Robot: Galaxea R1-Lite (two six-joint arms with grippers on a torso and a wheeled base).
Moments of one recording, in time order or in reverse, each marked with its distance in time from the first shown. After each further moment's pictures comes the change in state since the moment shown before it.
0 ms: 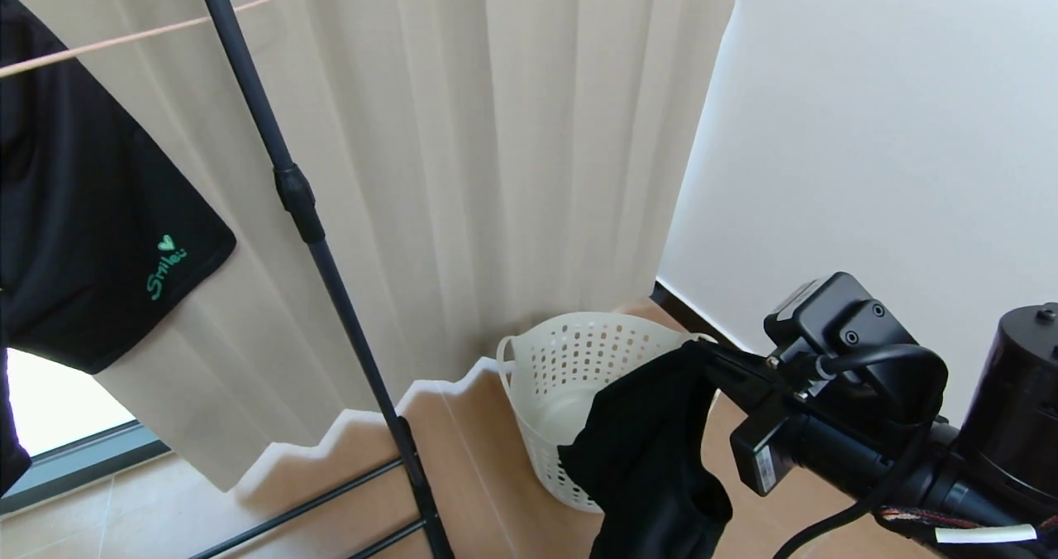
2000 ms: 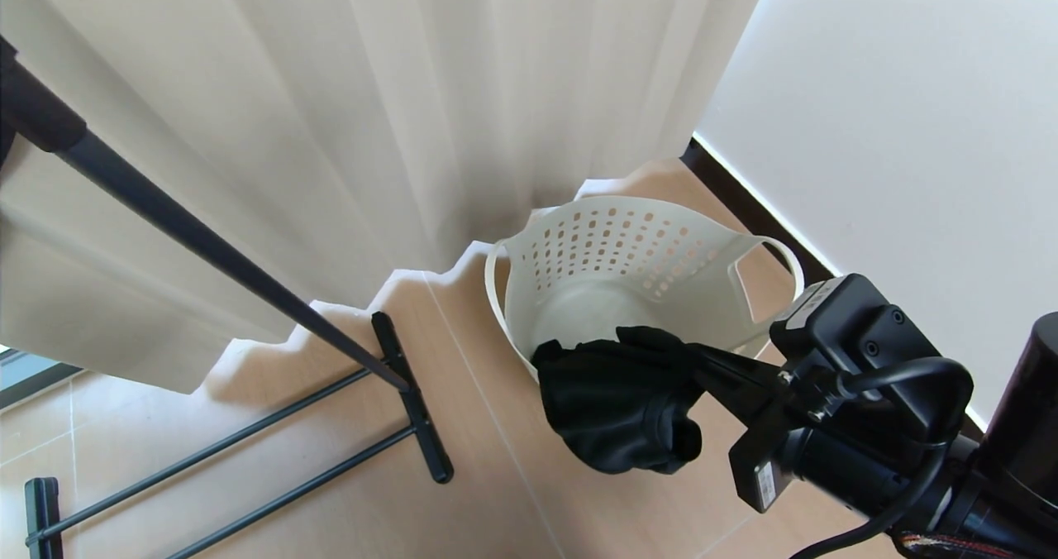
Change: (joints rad) left arm 0.000 0.000 0.000 -0.001 -0.001 0.000; right arm 0.067 -0.020 -0.008 0.000 -0.005 -0.003
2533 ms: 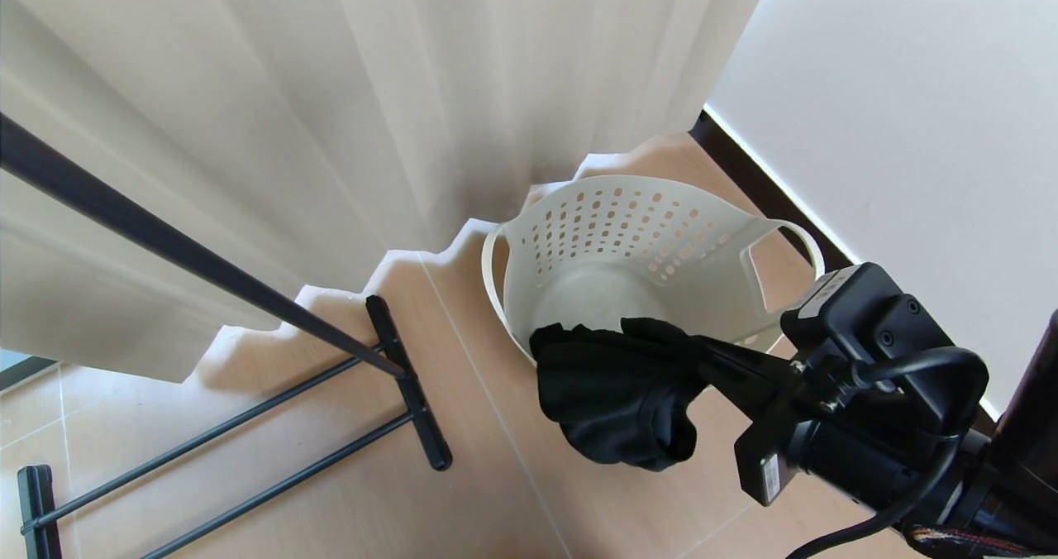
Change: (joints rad) left arm 0.000 0.000 0.000 0.000 0.000 0.002; right arm -0.001 -0.012 -0.009 0.001 -0.001 0.000
